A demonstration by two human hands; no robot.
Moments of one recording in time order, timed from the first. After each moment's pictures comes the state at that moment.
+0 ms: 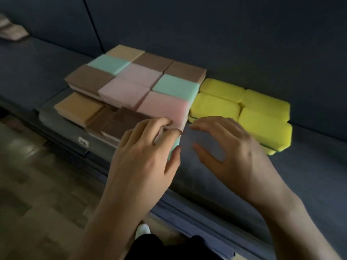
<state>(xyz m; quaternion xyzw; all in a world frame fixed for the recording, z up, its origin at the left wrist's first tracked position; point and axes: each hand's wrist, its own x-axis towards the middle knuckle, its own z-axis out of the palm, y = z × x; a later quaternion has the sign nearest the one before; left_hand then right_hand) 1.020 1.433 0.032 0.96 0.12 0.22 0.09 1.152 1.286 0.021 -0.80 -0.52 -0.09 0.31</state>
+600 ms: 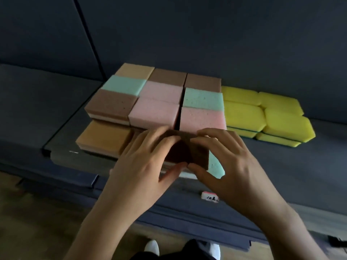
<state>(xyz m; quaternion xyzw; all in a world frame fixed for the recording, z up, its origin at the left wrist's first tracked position) 0.992 1.581 0.019 0.97 -0.03 0.15 0.19 1.072 1.384 0.020 -0.87 -0.40 -0.09 0.27</state>
